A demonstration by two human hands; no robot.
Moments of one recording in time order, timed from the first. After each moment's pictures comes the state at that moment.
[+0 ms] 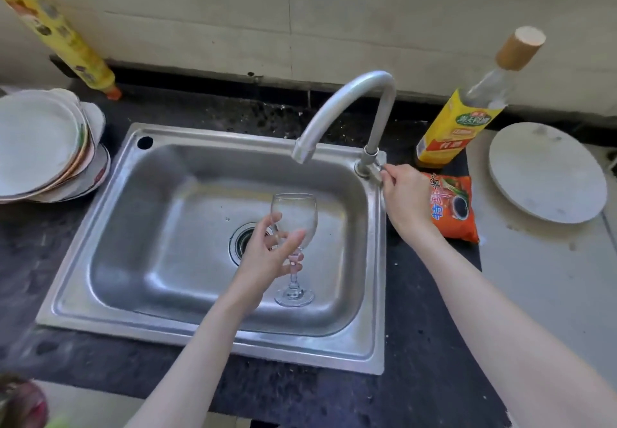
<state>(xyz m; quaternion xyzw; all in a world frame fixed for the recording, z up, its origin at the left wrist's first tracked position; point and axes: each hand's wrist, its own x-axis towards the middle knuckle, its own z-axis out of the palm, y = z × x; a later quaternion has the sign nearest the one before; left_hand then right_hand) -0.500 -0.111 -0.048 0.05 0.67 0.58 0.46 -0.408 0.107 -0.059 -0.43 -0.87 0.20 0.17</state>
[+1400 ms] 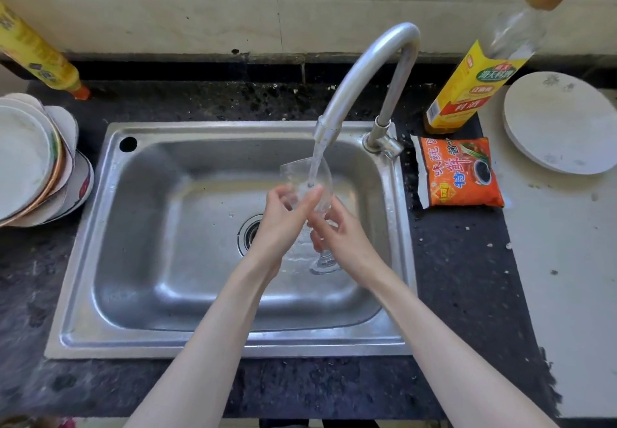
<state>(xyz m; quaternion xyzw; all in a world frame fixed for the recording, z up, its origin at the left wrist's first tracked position) -0.538 -0.085 -0.059 0.12 0.70 0.53 0.46 -0.439 -0.031 -0.065 -0.38 -0.59 0.70 0.10</state>
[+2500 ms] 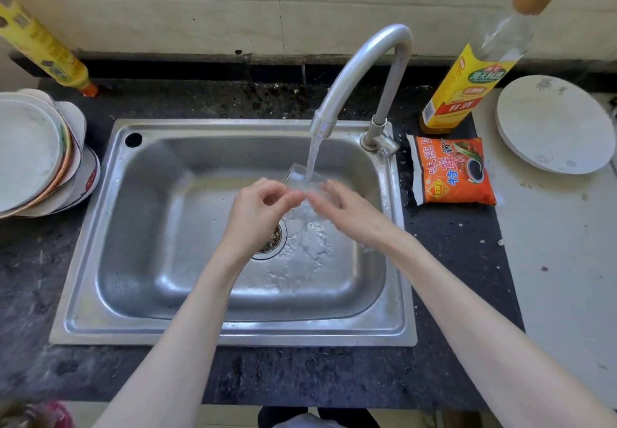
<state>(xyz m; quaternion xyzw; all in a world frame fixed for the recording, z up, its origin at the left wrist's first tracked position) -0.559 -0.105 -0.036 0.32 0.77 0.46 0.31 -0.434 0.004 -0.041 -0.36 -0.75 0.55 -0.05</state>
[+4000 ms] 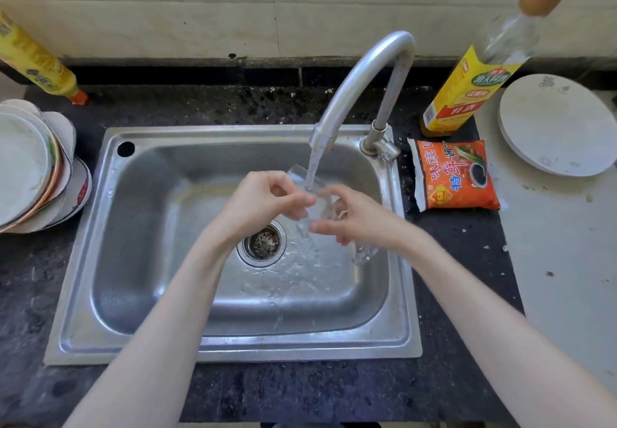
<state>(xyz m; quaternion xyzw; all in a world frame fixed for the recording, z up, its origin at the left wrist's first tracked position) -0.580 -0.080 -0.004 0.32 0.72 0.40 0.46 -0.432 0.027 -0.036 -0.33 -0.75 0.55 -0.13</state>
